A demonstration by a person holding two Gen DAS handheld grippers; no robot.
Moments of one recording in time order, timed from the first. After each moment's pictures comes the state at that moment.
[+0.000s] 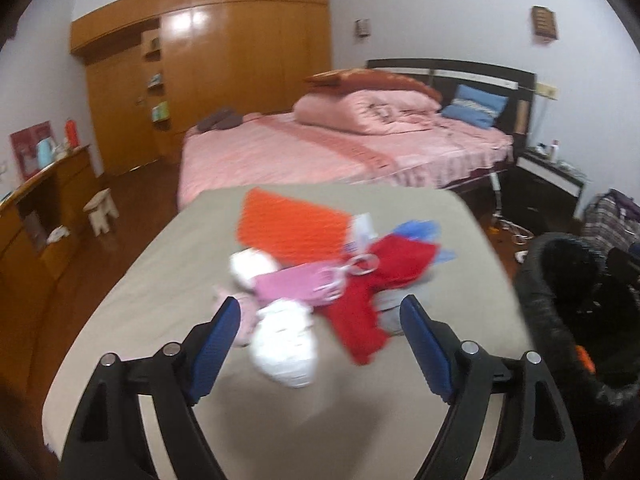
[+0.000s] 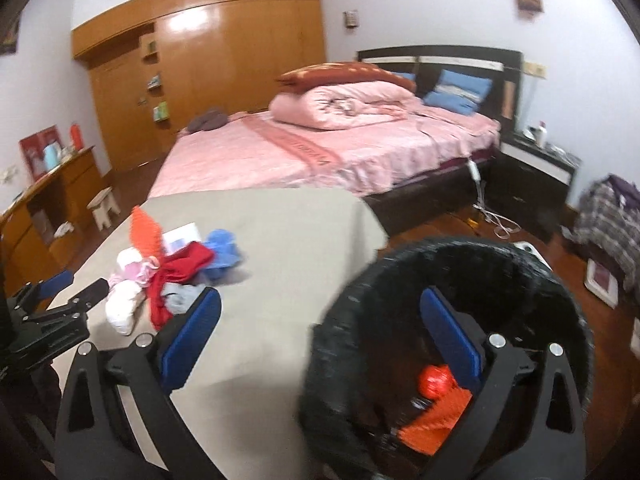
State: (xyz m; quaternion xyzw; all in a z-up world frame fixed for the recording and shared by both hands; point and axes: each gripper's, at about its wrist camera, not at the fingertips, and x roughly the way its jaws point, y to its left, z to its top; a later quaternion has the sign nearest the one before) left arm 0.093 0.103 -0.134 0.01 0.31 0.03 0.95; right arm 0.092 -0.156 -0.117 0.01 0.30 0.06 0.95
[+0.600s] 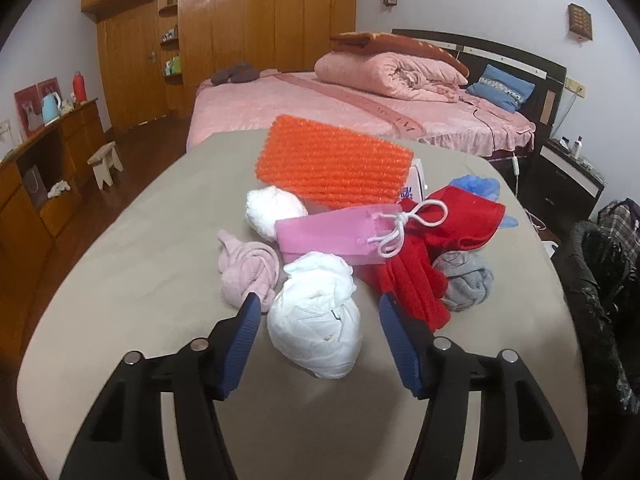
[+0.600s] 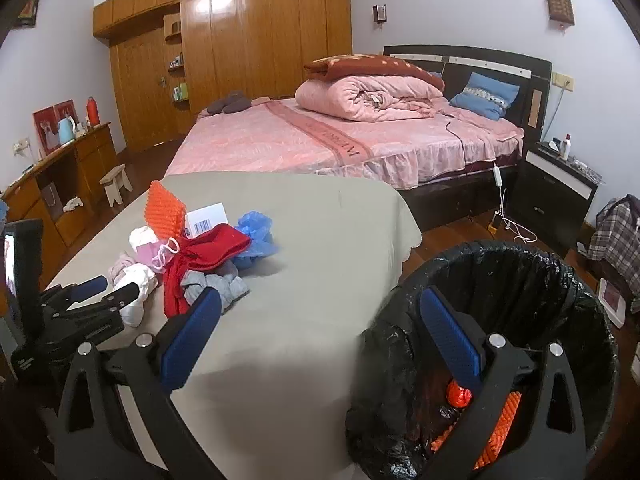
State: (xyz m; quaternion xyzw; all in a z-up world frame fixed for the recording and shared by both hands) left arm 0.123 0.134 -0.183 -0.03 0.37 0.04 0.93; right arm 0.110 -0.115 -0.136 -0.02 0.31 0.09 0.95
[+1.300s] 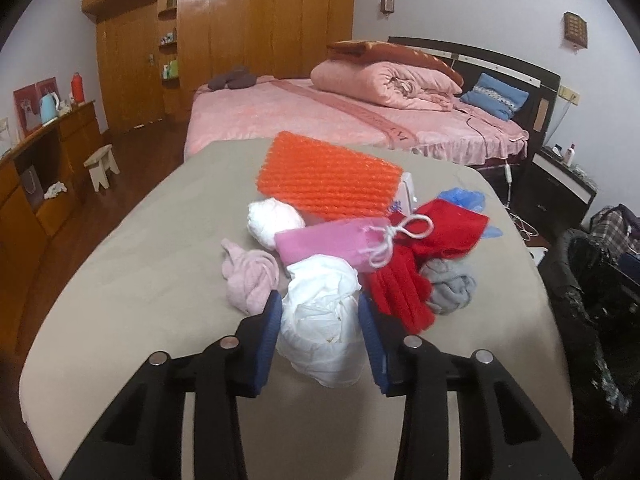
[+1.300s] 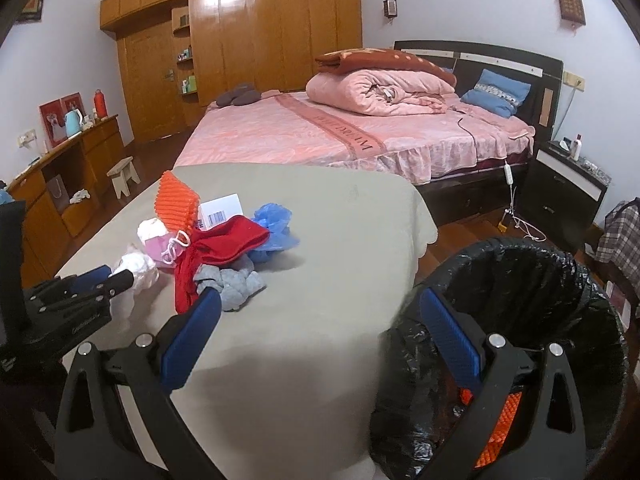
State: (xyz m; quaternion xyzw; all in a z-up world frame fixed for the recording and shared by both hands) left arm 0.110 0.138 -0.169 -0.04 0.36 0.03 0.93; right arm 0.117 -0.098 -0.143 -0.02 0.32 0.10 0.94
